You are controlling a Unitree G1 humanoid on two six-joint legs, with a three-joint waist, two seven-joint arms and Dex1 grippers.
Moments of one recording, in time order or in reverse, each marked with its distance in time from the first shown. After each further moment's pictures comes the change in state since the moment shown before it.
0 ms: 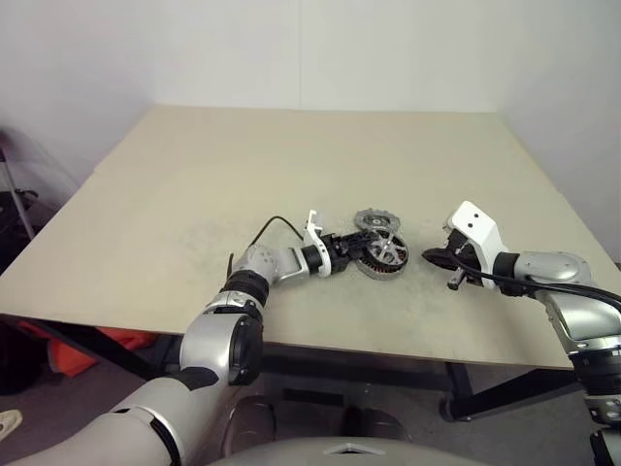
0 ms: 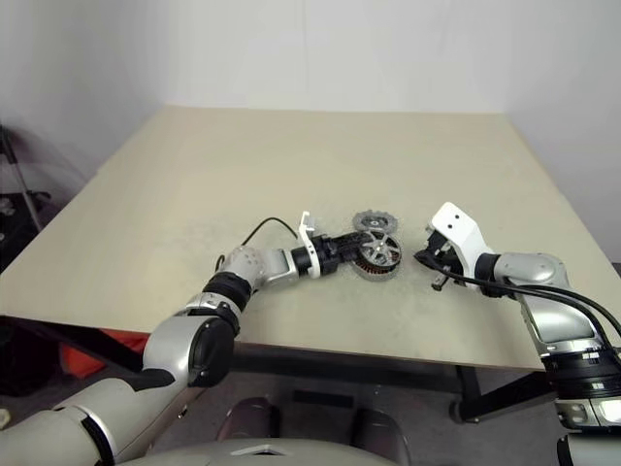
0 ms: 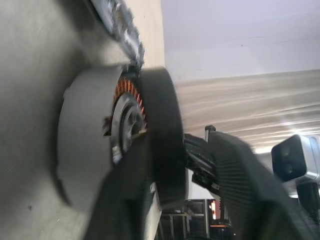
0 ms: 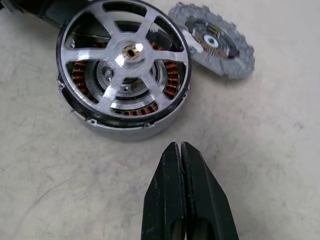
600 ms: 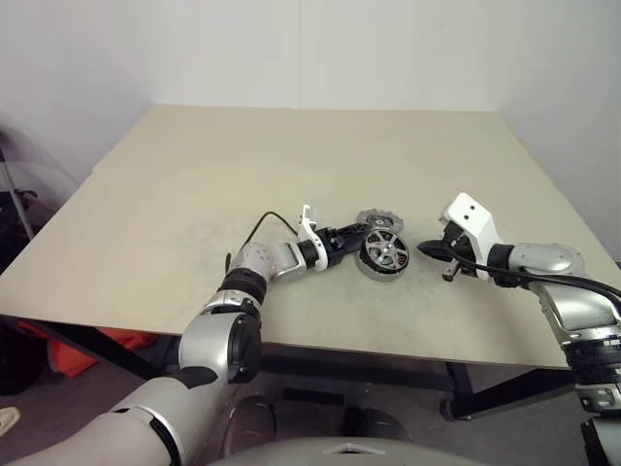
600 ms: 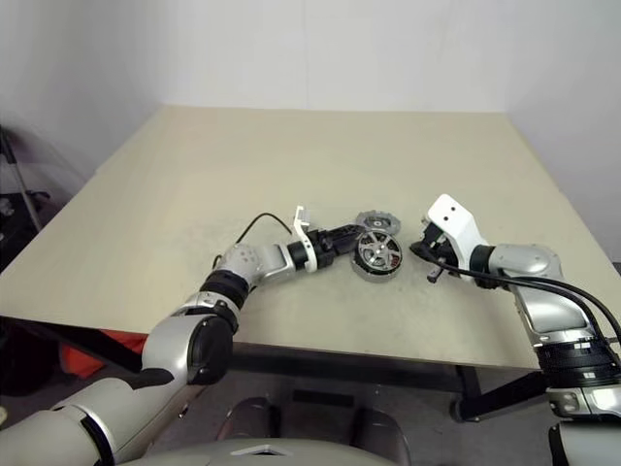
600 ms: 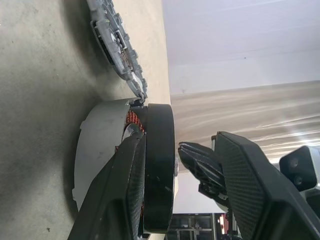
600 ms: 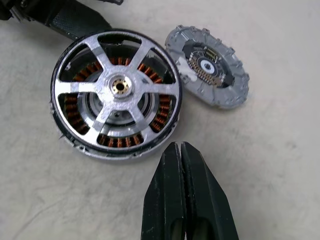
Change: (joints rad) left arm 0.030 0.008 0.036 -0.072 0.003 -0.002 0.008; right arm -0.062 0.023 0.015 0.035 -0.005 -0.021 -0.001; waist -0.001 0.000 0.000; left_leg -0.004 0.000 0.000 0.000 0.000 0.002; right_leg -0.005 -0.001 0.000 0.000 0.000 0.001
